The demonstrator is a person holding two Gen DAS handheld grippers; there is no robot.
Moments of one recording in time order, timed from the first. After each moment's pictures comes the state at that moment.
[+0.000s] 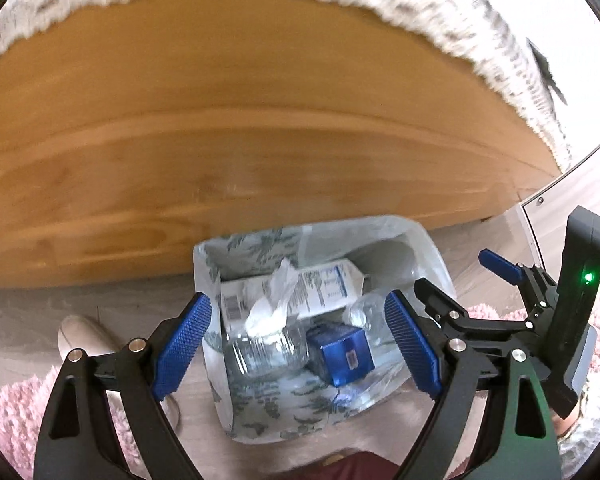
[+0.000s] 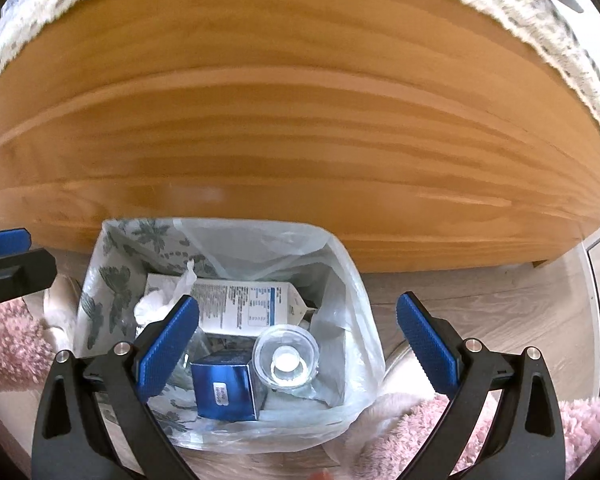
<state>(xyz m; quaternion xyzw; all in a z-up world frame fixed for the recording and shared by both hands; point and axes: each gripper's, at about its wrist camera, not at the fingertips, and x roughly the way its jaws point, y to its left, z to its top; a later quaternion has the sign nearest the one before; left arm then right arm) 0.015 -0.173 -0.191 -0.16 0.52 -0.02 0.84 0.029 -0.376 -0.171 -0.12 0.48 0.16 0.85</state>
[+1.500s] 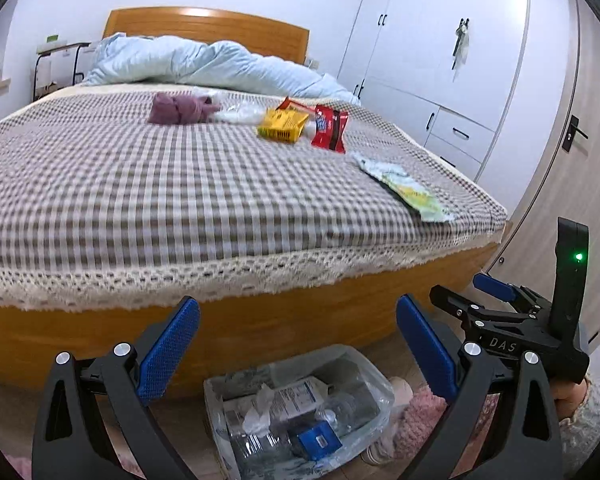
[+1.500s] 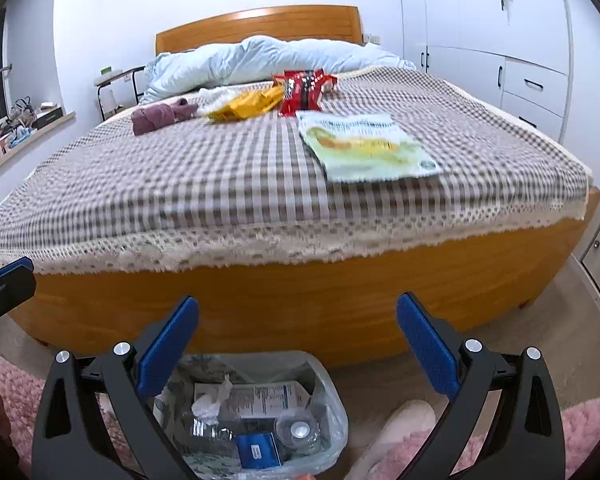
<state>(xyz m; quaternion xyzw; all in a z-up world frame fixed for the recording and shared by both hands) -0.025 -0.167 -0.030 -0.12 0.31 -0.06 0.94 0.022 -0.420 -0.015 -0.02 0.34 0.16 0.92</state>
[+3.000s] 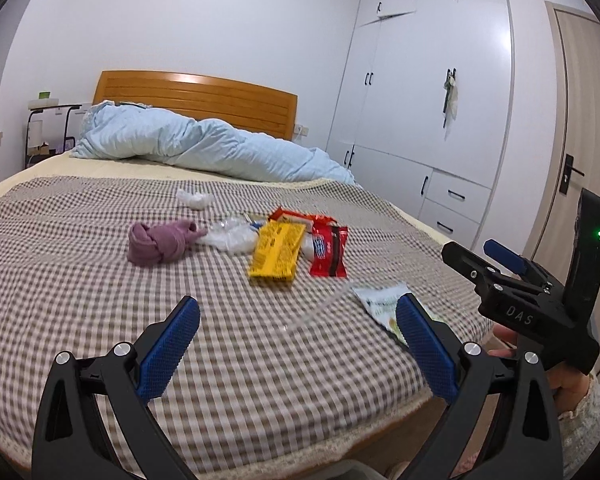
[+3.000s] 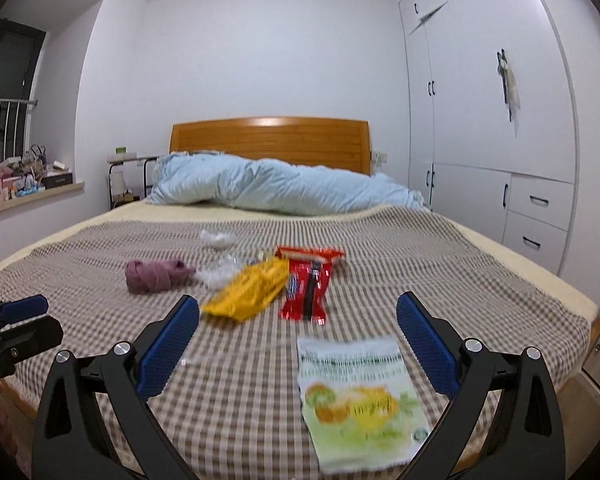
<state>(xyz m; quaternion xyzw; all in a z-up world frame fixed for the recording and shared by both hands) 0.074 -0.146 0.059 -0.10 0.19 -0.06 0.98 0.114 -0.386 0.109 -0.02 0.13 0.17 0.98</state>
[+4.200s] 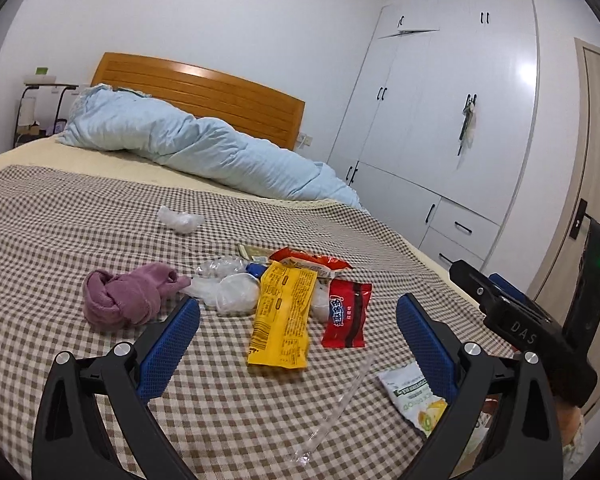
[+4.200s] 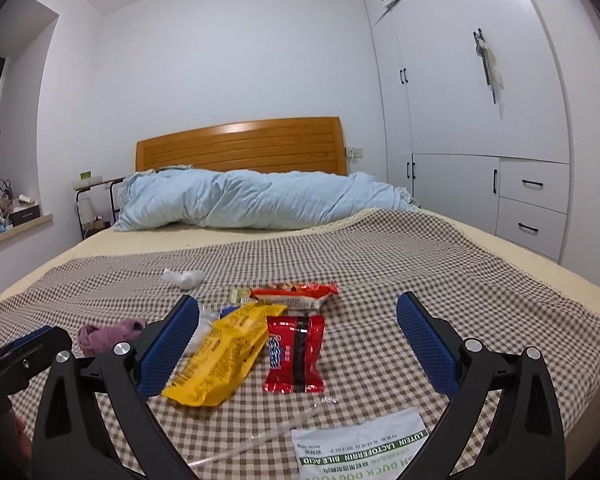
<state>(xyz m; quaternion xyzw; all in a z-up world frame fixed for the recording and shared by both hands) 0.195 -0.113 0.069 -0.15 0.18 -0.07 0.97 0.217 -0.364 0.118 0.03 0.15 0.12 0.98</state>
